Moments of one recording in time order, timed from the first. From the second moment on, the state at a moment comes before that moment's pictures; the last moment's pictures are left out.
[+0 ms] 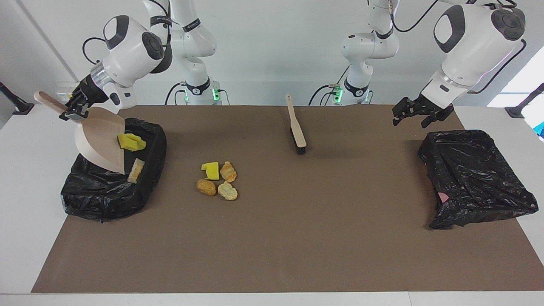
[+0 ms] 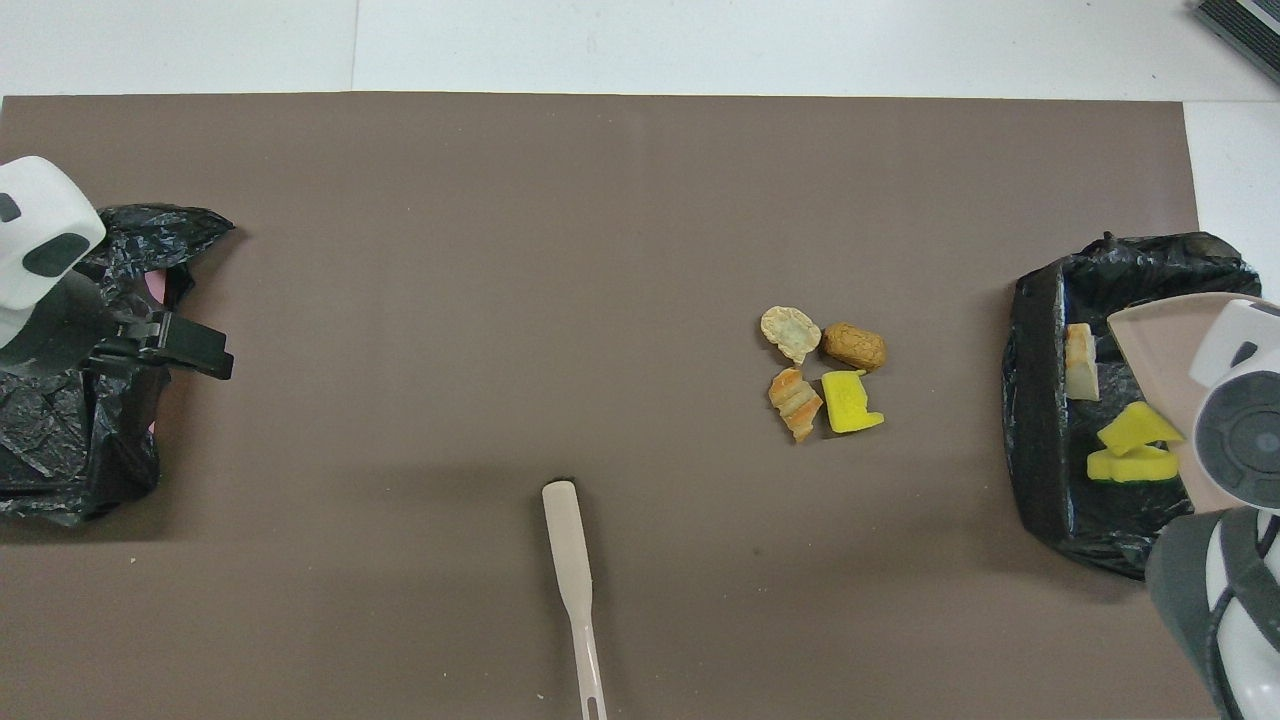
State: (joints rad) left arm -0.04 -0.01 -0.04 -1.68 -0.09 1.58 0.02; right arm -0.04 -0.23 -0.01 -2.15 -1.15 1.98 -1.46
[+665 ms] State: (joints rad) left arm -0.04 -0.06 -0.05 -1.68 -0.06 1.58 0.02; right arm -0.04 -0.23 -0.01 -2.02 -0.97 1.90 -1.47
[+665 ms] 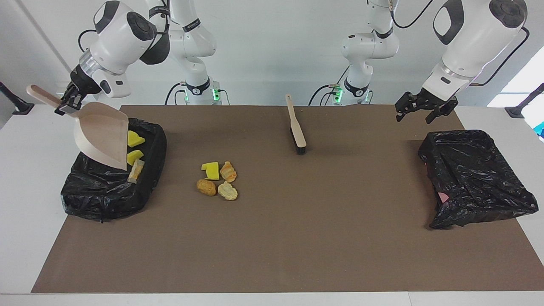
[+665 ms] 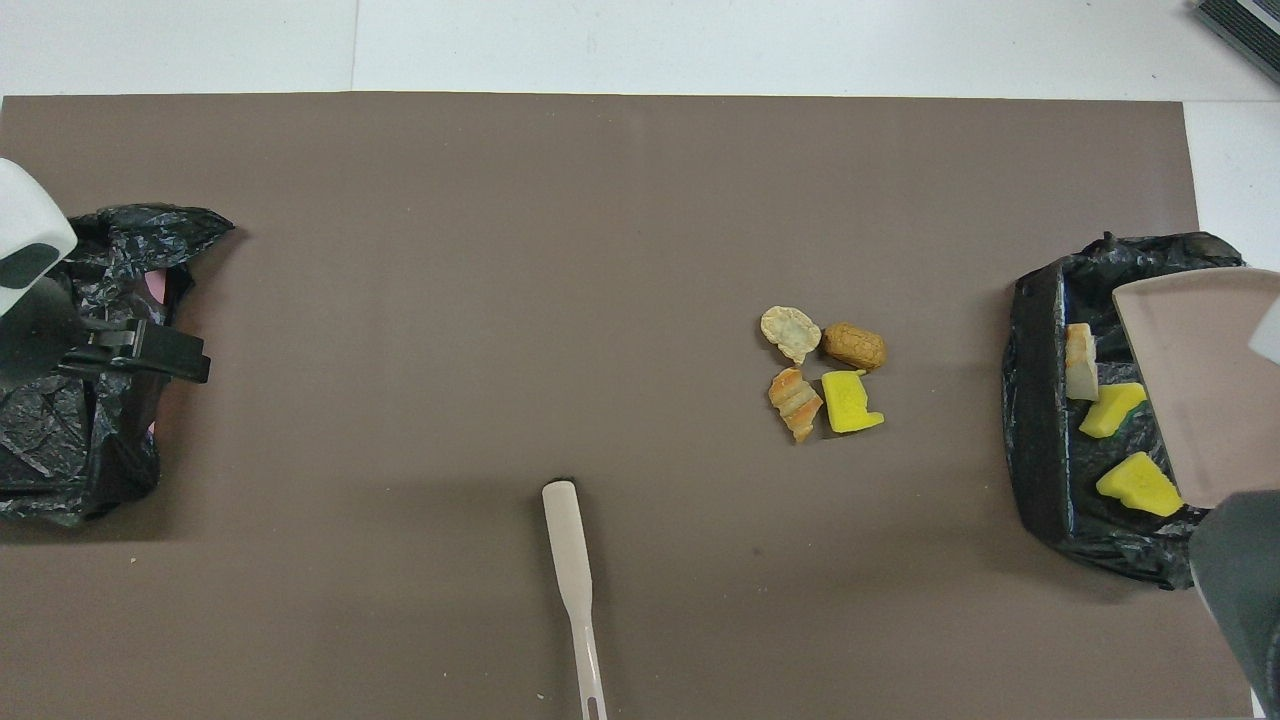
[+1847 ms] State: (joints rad) left arm -0.03 -0.09 -0.04 -1.68 -0.06 1.58 0.02; right arm -0.03 -0.22 0.12 -1.93 -0.33 1.47 -0.42
